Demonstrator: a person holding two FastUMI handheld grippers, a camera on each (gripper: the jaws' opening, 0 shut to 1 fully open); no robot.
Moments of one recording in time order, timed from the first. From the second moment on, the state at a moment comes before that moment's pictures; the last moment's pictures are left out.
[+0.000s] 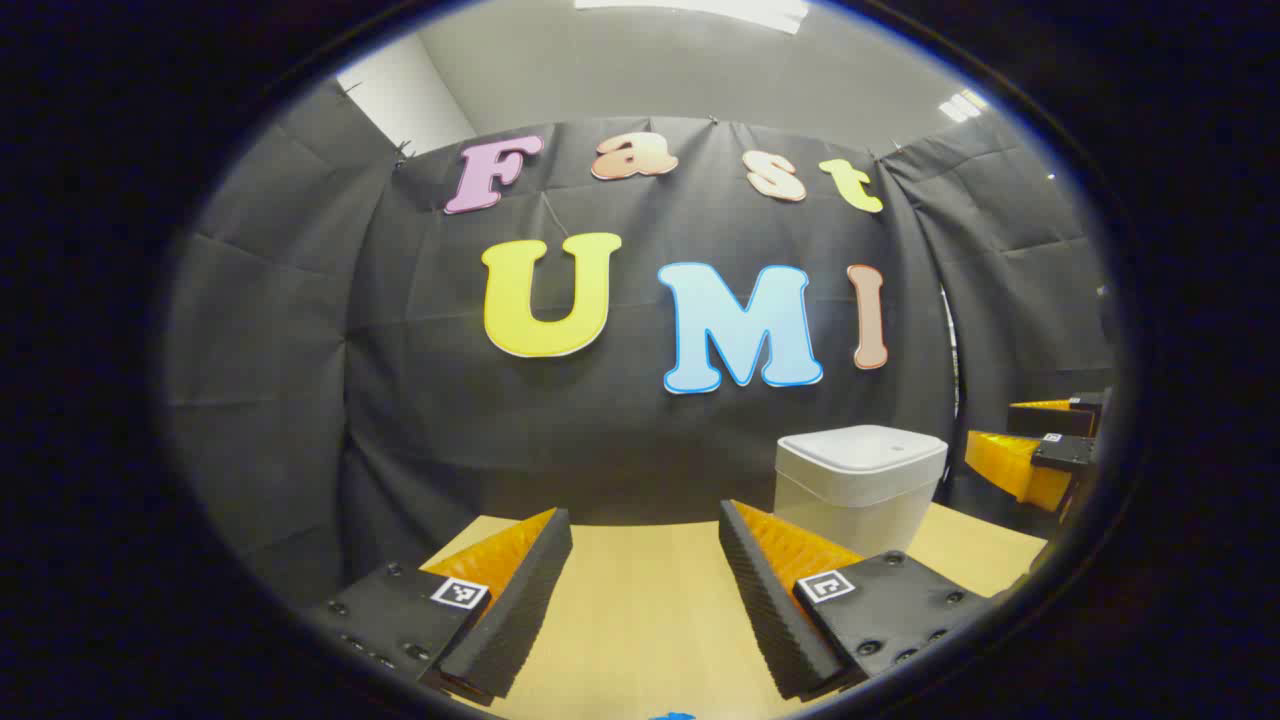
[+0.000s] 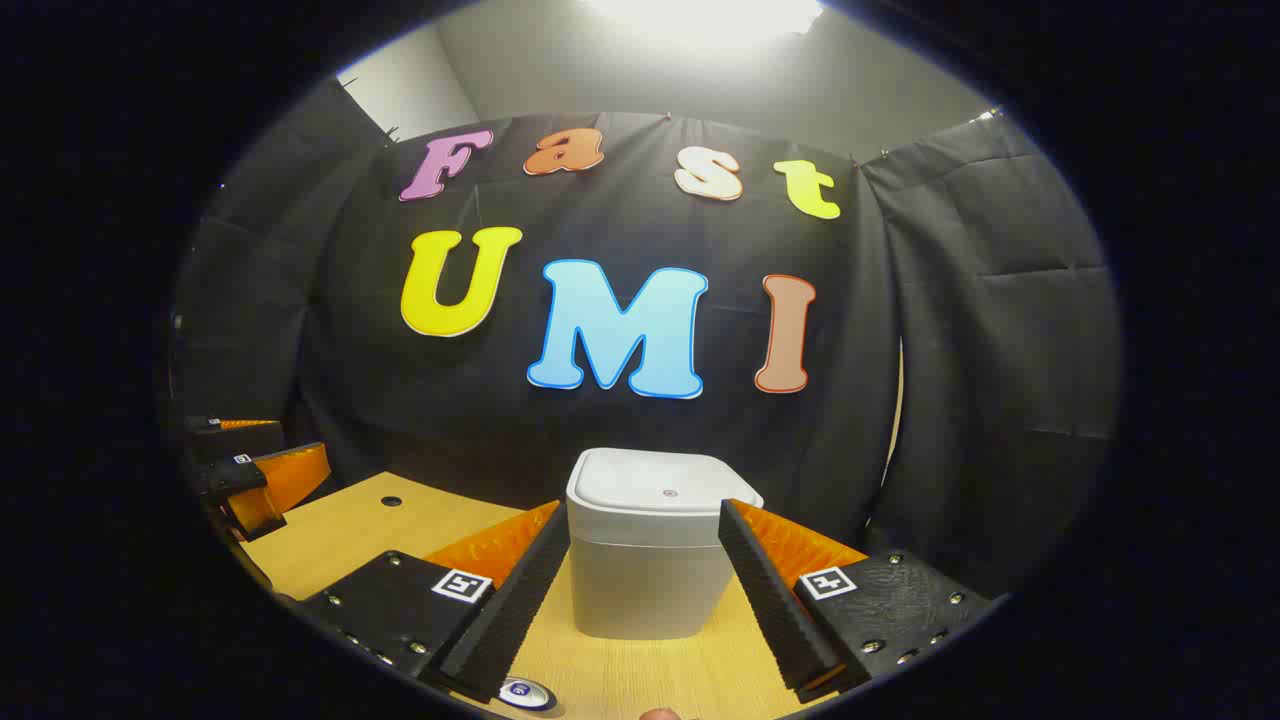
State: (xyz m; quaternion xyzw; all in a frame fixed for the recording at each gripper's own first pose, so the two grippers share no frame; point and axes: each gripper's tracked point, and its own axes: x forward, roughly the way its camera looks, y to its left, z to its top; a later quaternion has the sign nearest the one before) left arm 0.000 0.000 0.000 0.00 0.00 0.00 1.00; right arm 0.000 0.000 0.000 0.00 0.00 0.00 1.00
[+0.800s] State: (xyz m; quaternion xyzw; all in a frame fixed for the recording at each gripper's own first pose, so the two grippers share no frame) left arm -0.003 -0.033 0.003 0.01 0.01 0.01 1.00; right arm 0.009 -0.020 -0.011 0.01 0.01 0.02 1.00
